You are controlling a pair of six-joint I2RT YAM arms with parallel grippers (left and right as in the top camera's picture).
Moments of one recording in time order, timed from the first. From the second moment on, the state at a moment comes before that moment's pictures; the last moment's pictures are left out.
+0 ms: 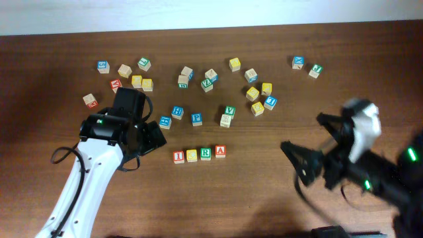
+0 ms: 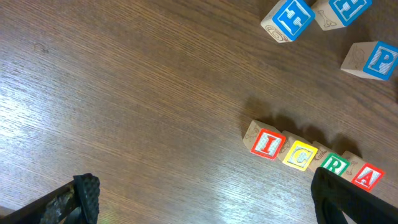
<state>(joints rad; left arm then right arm) -0.19 1.39 1.16 -1.15 -0.07 -0.65 0.06 0.86 1.44 -1.09 -0.62 0.02</state>
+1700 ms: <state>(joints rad) -0.28 1.82 1.07 -0.87 0.19 -0.43 0.48 2.01 1.38 -0.99 -0.34 0.45</state>
